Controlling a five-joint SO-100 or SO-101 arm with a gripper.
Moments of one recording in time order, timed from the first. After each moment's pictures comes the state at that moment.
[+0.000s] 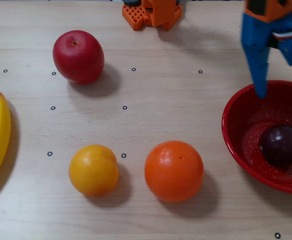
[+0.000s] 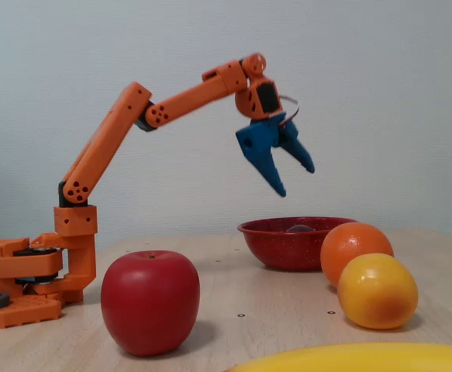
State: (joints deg) arm -25.8 58.1 24.8 98.0 -8.2
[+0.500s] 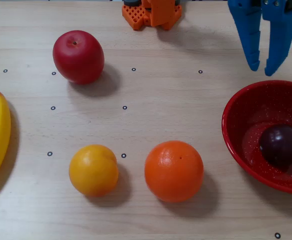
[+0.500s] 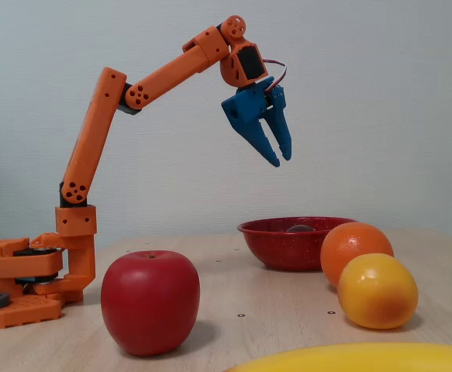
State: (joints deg) arm -24.1 68.9 29.4 100.5 -5.4
